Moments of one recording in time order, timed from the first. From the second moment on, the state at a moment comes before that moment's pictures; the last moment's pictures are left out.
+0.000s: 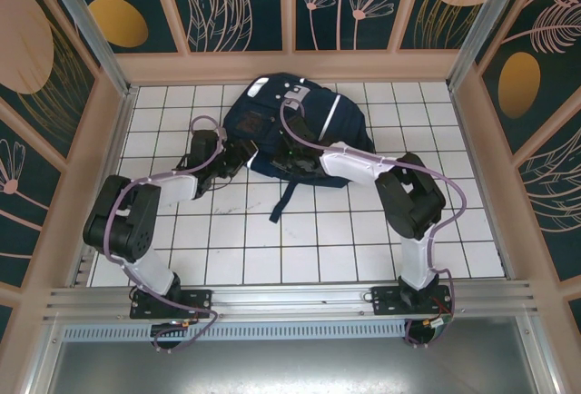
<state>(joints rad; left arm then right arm) -0.30 1.70 0.77 0.35 0.40 -1.02 0.74 1.94 1.37 -0.31 -0.08 0.98</state>
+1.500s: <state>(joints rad) -0.33 1.82 0.89 0.41 0.29 -1.08 0.64 1.74 1.25 -0.72 0.30 0.79</state>
